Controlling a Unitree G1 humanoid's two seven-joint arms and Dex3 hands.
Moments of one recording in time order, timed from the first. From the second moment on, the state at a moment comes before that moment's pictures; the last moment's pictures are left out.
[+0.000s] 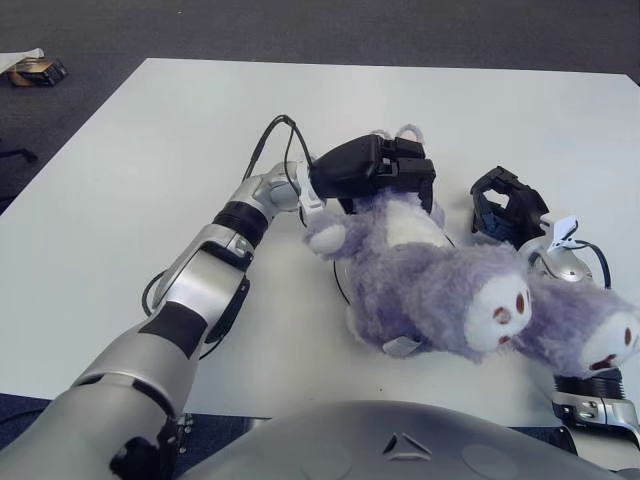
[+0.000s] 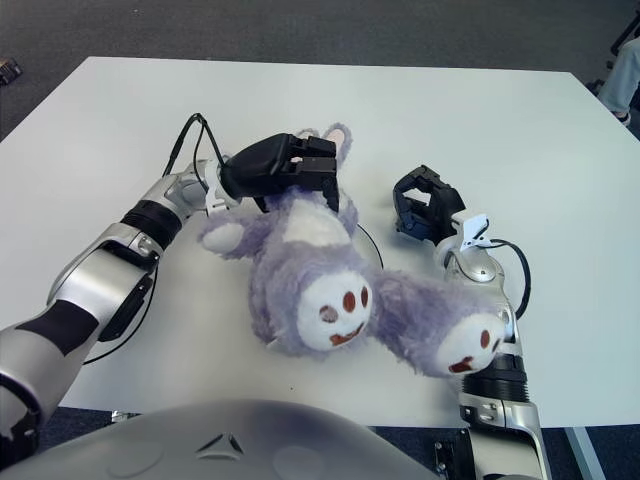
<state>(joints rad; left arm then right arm) -0.89 0.15 -0.36 0.89 0.56 -1.40 0.00 -0.05 -0.34 -0.15 -0.05 0.14 0.28 0.18</state>
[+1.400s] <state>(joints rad) -0.83 0.12 -0.33 0.91 0.67 -1.36 0.15 -0.06 -0.32 -0.15 -0.05 0.15 0.29 0.18</state>
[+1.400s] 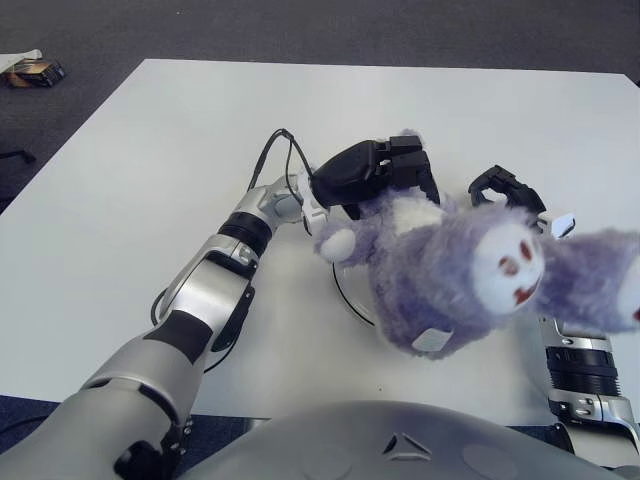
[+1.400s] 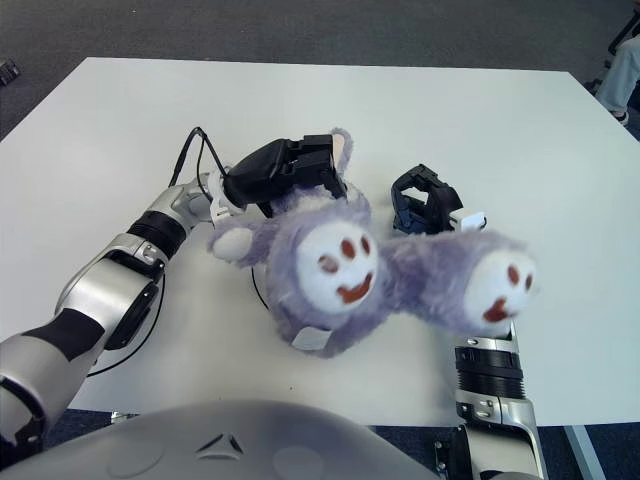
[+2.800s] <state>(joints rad) -0.83 0.21 -0.45 0.84 1.00 -1.29 0.58 -0.08 -0.34 -0.13 -0.04 0.13 0.30 0.18</state>
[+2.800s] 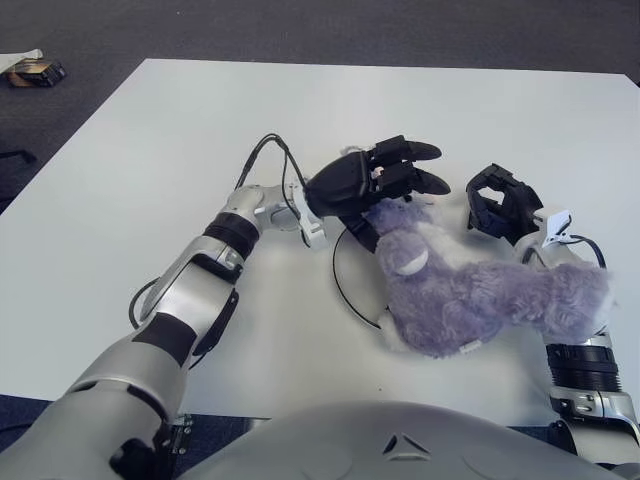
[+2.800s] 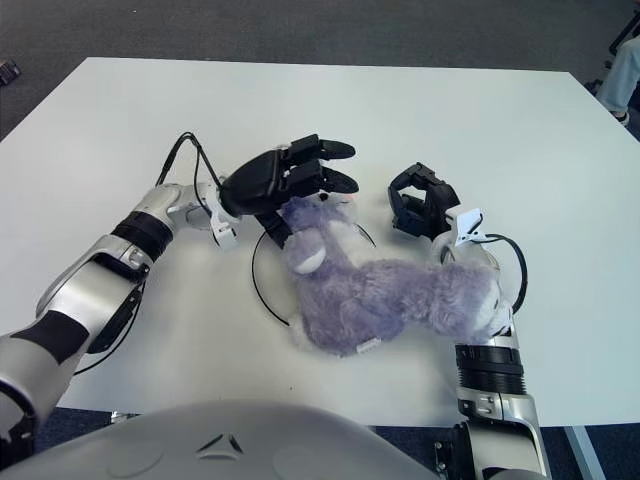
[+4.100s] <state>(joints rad) -1.12 0.33 -0.76 1.13 1.12 -1.41 0.98 -0.11 -0.34 -0.14 0.04 0.14 0.24 0.21</state>
